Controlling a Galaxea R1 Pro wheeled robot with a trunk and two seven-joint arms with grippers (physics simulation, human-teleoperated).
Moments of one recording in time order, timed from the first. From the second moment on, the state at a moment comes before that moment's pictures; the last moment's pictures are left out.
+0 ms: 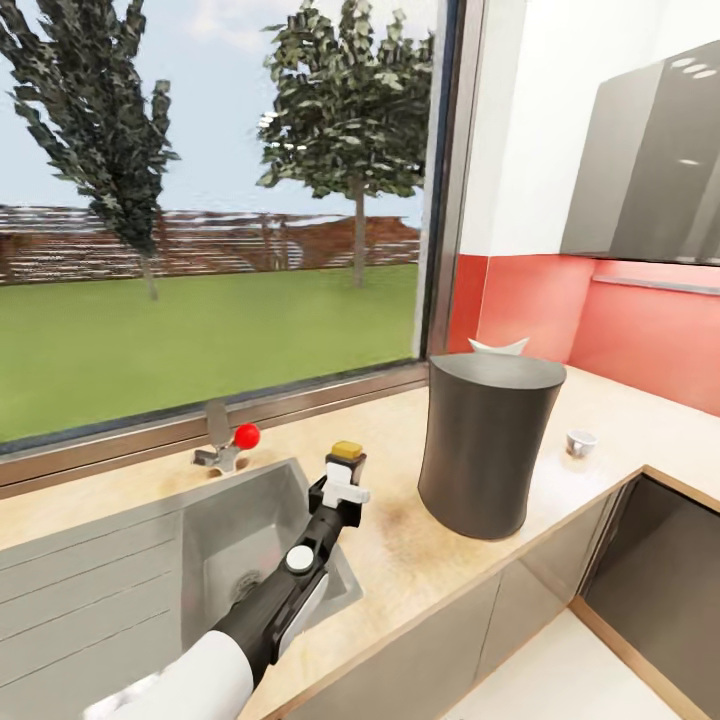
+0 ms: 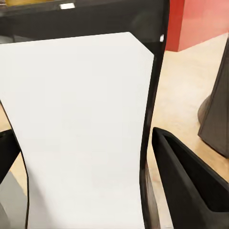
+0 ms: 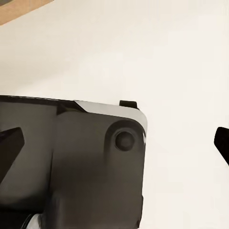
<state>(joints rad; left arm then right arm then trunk) -0.63 -0.17 -0.45 -0.67 0.09 -0.17 0.15 -0.06 0.03 -0.02 -0.17 0.10 -0.10 -0.01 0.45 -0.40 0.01</state>
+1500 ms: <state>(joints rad) -0.62 -0.17 -0.44 -0.60 0.04 -0.33 0.20 -0.06 -0.03 -0.02 -0.17 0.11 -0.10 0.16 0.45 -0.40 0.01</state>
